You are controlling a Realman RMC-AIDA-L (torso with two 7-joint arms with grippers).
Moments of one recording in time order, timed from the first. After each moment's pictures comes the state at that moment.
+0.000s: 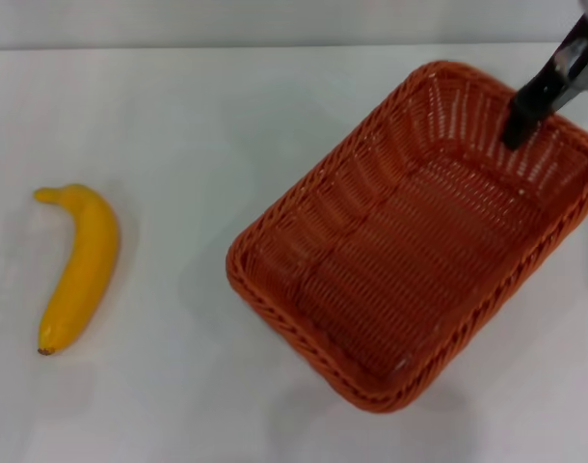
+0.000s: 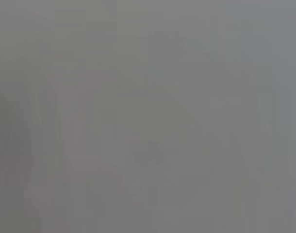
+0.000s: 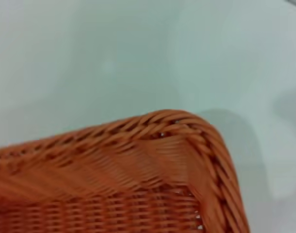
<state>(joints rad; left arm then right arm) -0.34 -2.07 2.84 -0.14 -1.75 1.67 -0.62 1.25 1.86 -0.92 -0.58 -2.82 -1.57 2.54</state>
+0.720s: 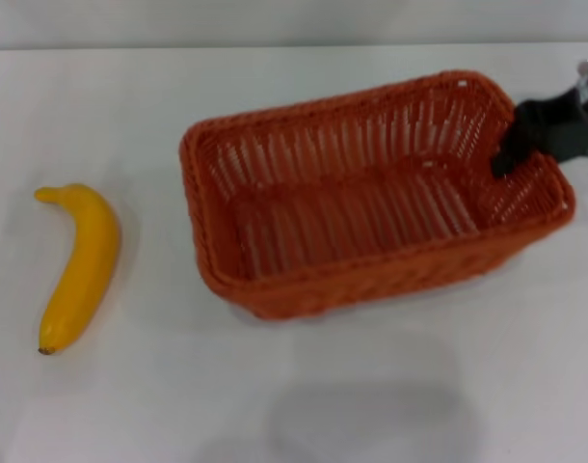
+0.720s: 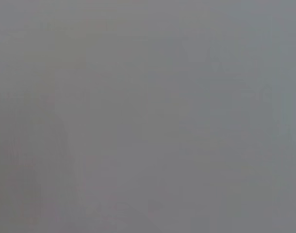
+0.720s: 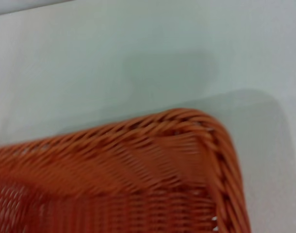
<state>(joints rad) -0.39 -2.04 2.84 -0.22 -1.80 1.64 -0.61 1.02 2.00 -0.60 -0.92 -2.81 -1.73 2.84</state>
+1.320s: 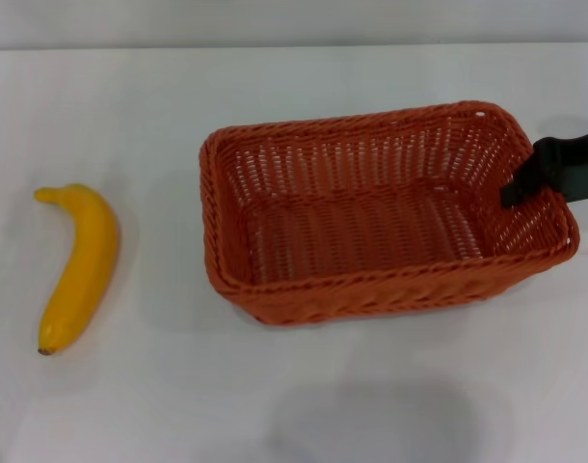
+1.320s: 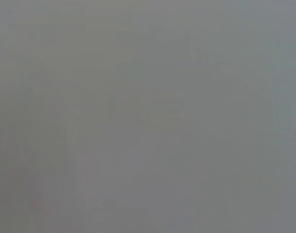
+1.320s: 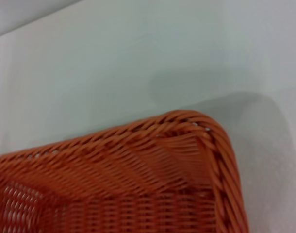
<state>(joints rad) -0.39 -2.05 2.84 -0.22 -1.80 1.64 -0.61 0.83 2.02 -0.67 -0.97 -2.63 -1.68 2.84</state>
